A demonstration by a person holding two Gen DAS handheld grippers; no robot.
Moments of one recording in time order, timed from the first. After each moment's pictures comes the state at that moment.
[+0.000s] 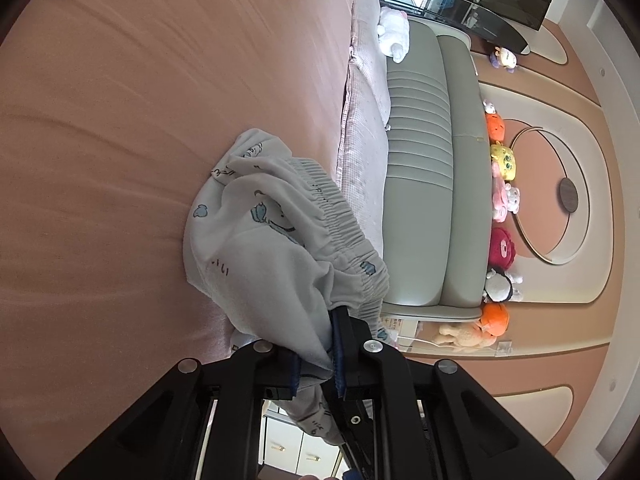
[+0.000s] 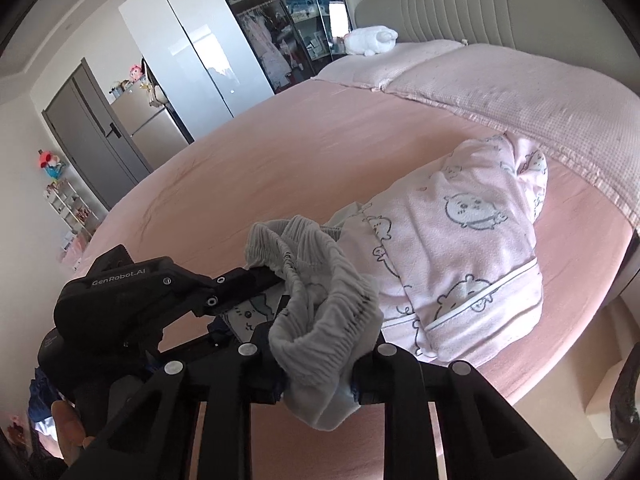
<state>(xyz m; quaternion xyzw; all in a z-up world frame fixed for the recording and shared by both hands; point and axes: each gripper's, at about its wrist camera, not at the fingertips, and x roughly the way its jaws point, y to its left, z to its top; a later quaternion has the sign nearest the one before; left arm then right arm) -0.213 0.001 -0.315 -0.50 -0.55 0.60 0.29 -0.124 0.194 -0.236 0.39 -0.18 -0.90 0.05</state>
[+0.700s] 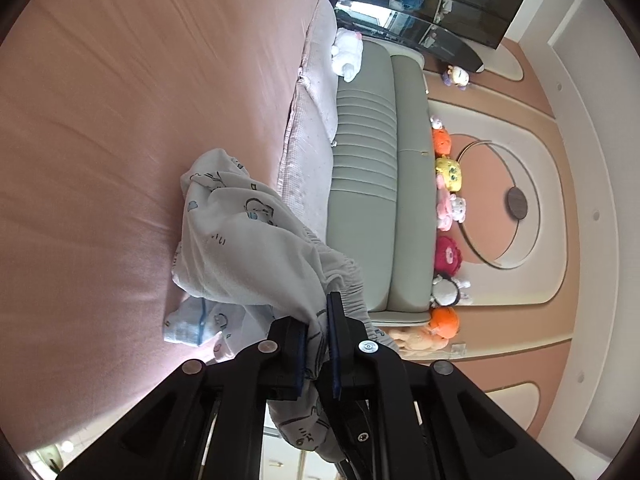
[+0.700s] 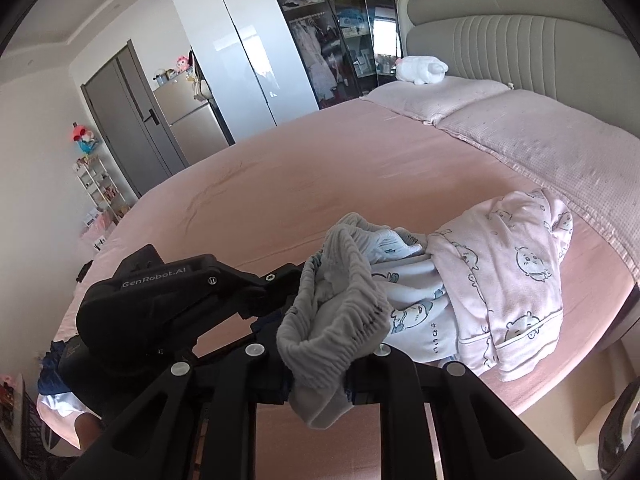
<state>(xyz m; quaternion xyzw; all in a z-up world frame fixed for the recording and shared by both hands) -0.178 -0.025 -0.271 -0.43 -0.61 0.58 0.33 -0.095 0.134 -0.171 0.35 -0.13 -0.92 0.10</state>
